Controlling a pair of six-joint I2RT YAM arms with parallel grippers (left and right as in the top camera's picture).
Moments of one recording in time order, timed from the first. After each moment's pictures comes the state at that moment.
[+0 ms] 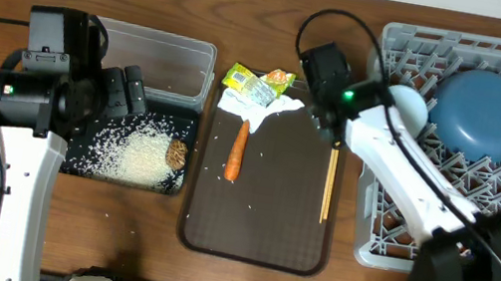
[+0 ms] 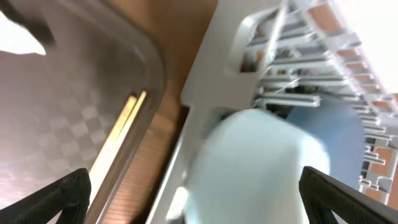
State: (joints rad) left arm 0.08 1.30 1.41 -1.18 0.01 -0.22; right arm 0.53 1.83 1.48 -0.82 0.58 -0.12
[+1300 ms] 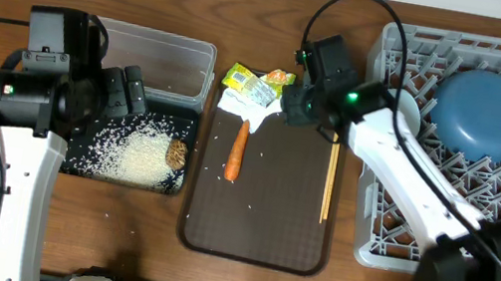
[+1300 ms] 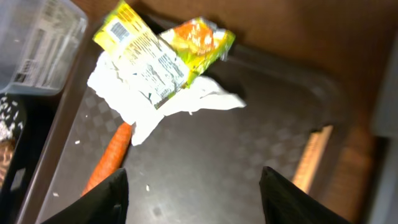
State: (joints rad) left arm 0.08 1.30 1.41 -1.18 0.01 -0.22; right arm 0.53 1.84 1.48 -0.69 -0.01 0.30
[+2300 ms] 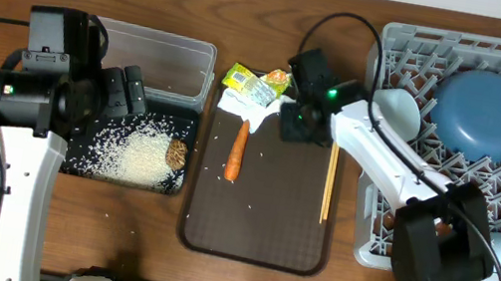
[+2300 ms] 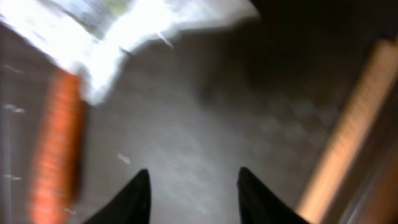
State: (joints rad) left arm 0.08 1.30 1.41 -1.18 0.01 -0.22; right arm 0.53 1.96 1.47 -0.85 -0.05 0.39
